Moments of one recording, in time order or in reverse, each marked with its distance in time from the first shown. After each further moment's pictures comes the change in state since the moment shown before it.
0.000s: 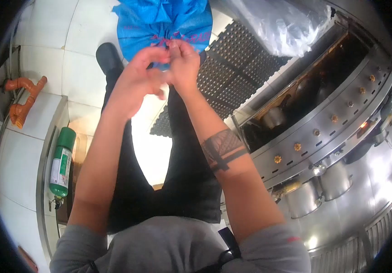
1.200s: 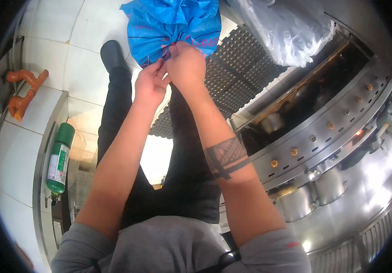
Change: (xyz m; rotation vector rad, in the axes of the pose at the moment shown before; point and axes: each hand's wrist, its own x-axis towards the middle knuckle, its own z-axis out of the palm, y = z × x) left_hand 0.039 -0.089 -0.022 -0.926 0.579 -0.047; right_hand -0.002 -0.064 0.014 -0.942 -0.196 -0.107
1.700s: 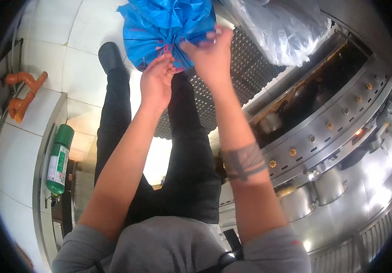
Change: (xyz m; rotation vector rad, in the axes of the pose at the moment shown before) left_hand -0.011 -0.025 0.026 0.144 -0.129 0.191; right_hand 0.015 0.028 -0.048 0.459 0.271 -0.022
